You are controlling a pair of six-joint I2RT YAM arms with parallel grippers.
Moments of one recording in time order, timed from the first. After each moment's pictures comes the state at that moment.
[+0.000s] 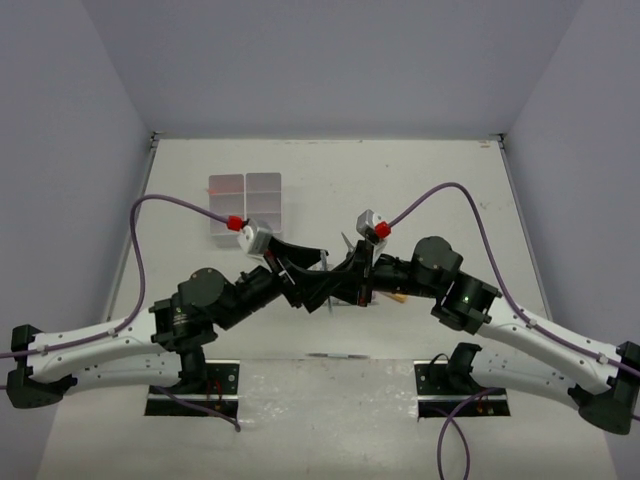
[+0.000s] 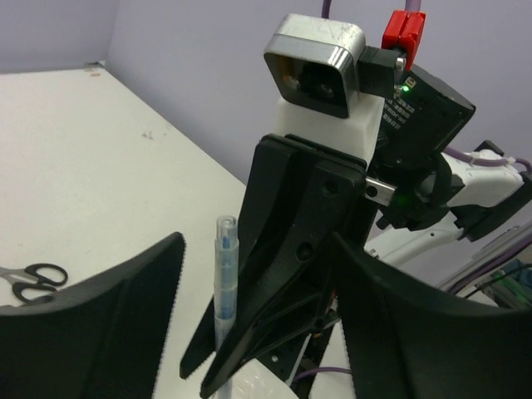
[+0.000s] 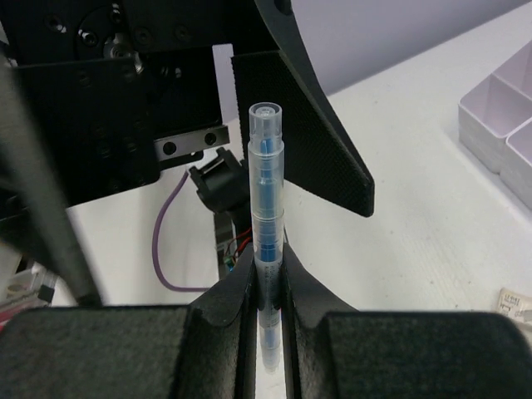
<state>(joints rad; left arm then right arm) -1.28 0.80 0.76 0.20 -0.29 -0.48 0.99 0.90 0.81 0.03 -0.43 0.38</state>
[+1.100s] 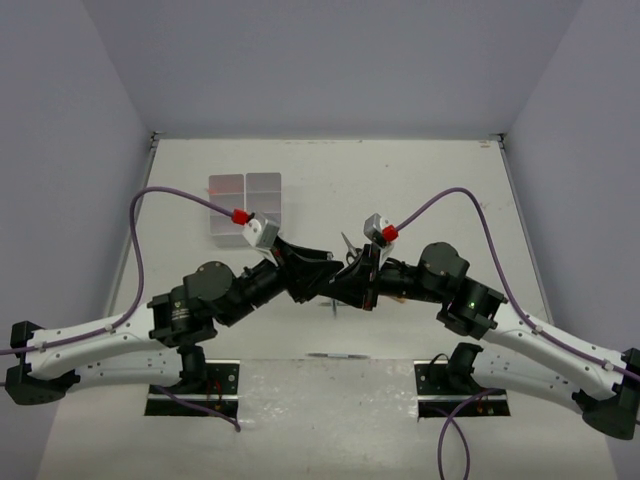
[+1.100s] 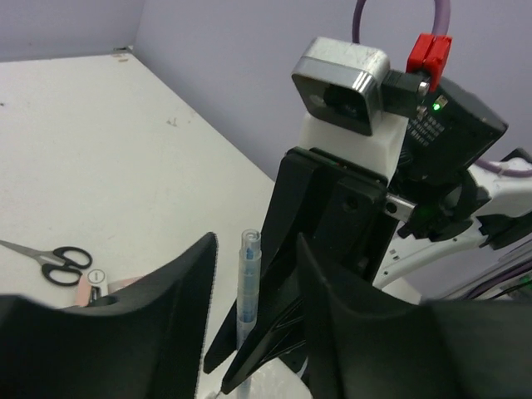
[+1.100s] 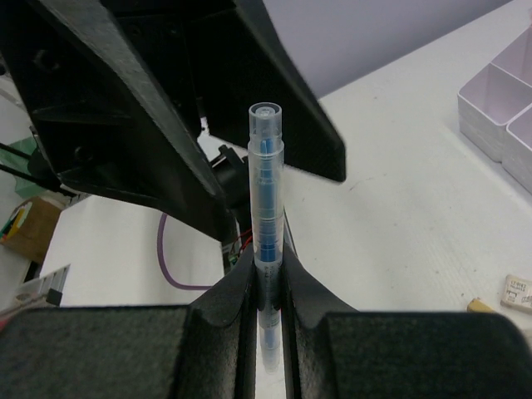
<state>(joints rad) -1.29 0.84 0.87 0.05 -0.35 -0.48 0.99 0.84 0.76 0.04 -0.41 0.42</state>
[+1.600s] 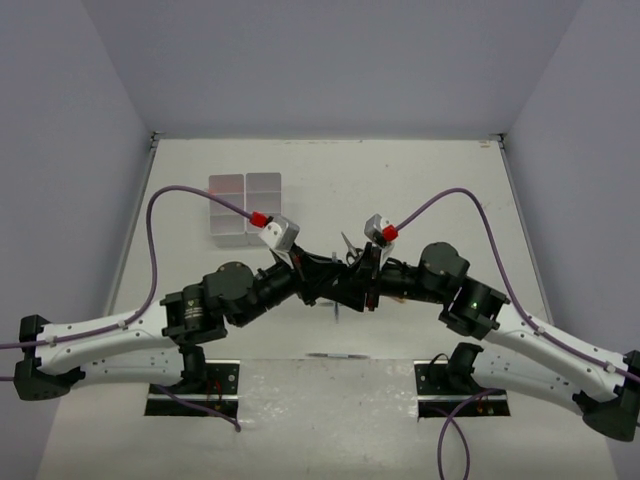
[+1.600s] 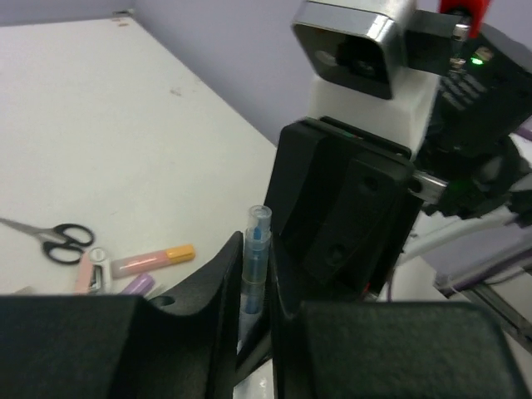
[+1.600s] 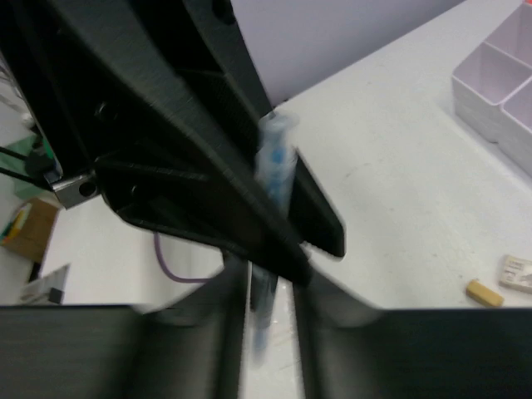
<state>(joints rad) -1.30 0.91 0.88 0.02 -0.36 -0.48 0.98 0.83 0.77 -0.01 -0.40 0.42</state>
